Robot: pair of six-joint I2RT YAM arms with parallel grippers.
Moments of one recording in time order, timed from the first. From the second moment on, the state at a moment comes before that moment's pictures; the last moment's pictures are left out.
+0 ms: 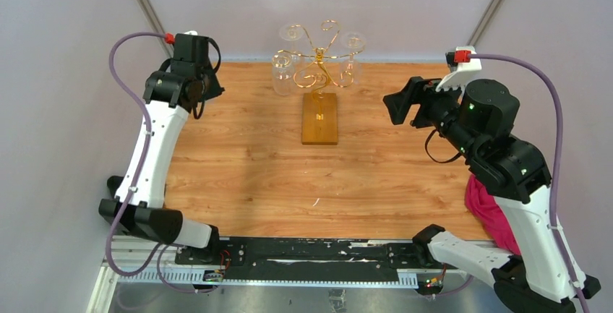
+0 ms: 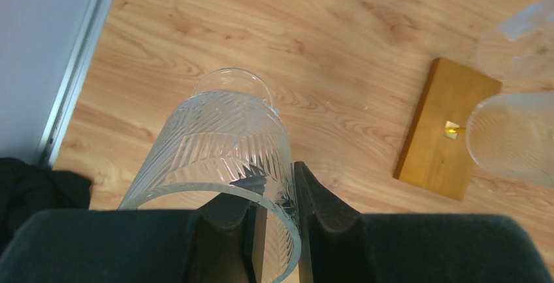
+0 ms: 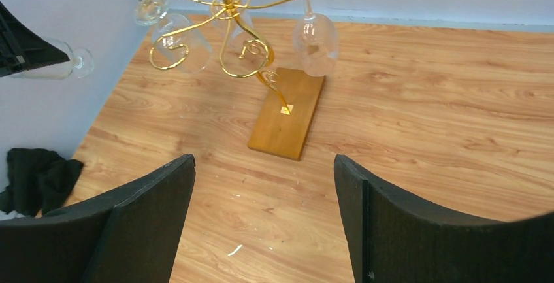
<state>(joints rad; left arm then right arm) -0.23 1.38 1.74 -1.03 -0.35 -0.44 0.57 0.95 1.60 -0.83 0.16 0.30</state>
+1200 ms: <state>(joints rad) 0.06 2.06 1.85 -0.97 -0.09 -0.34 0.31 1.09 1.47 -0.74 -0.12 0.30</state>
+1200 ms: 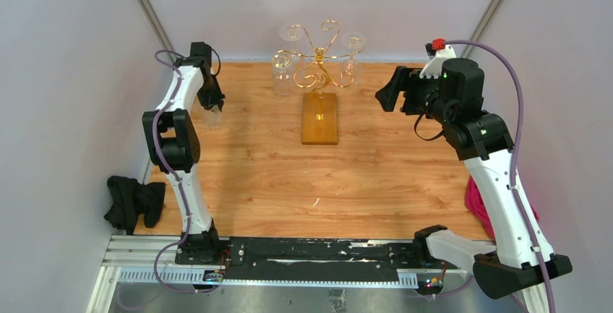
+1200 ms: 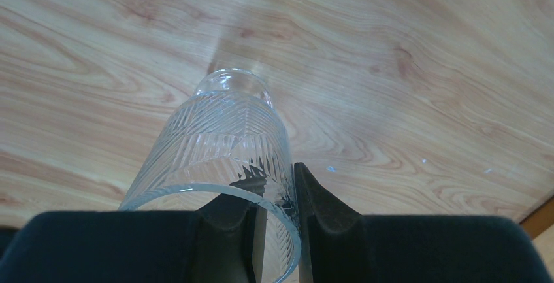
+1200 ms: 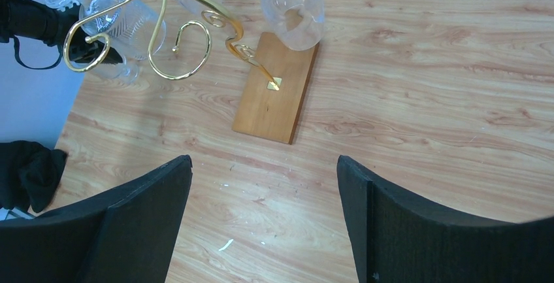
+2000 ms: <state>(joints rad) 0.09 2.12 1.84 -0.91 -0.07 -0.32 0.29 1.10 1.43 -0.70 -0.17 0.32</state>
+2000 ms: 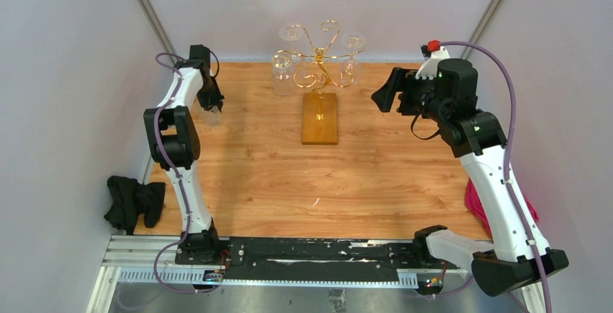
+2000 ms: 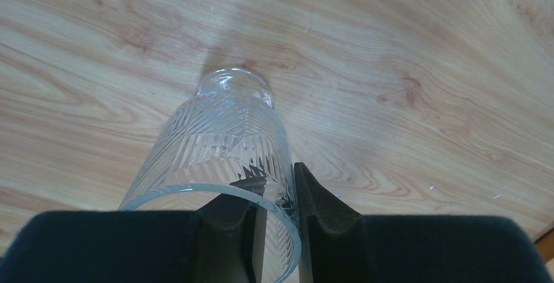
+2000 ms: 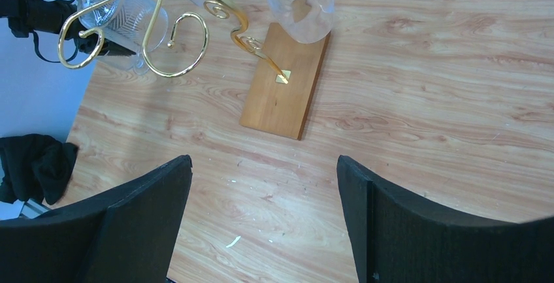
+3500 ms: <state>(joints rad) -0.04 1.33 1.52 -0.26 0.51 -0.79 0.29 1.12 1.40 -0.59 -0.37 0.37</state>
